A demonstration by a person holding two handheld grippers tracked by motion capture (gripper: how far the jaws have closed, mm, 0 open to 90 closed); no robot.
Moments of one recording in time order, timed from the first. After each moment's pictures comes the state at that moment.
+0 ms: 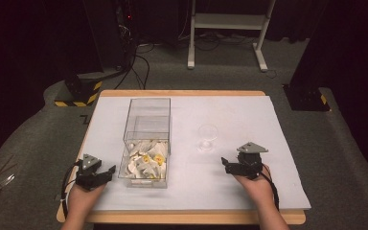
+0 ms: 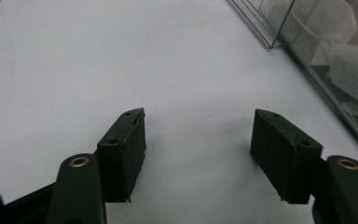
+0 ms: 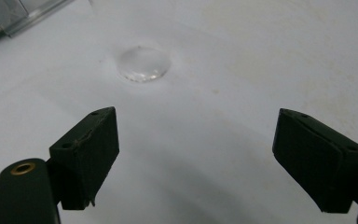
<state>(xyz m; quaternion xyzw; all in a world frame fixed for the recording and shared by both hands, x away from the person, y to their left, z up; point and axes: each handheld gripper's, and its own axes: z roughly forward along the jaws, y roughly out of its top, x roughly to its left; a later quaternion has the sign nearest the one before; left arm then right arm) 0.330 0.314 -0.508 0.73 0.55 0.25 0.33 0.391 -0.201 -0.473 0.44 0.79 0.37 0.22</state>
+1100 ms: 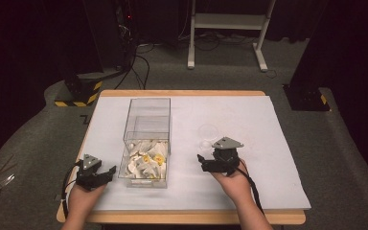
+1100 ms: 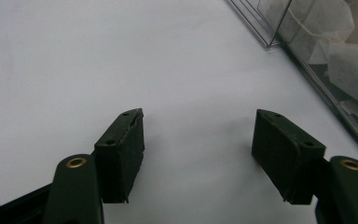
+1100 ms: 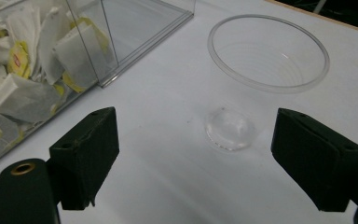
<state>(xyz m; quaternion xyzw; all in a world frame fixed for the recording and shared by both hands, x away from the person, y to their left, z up) 0.330 0.313 -0.508 0.73 0.54 0.26 0.32 0.387 -0.128 -0.444 0.38 0.81 0.39 0.21</state>
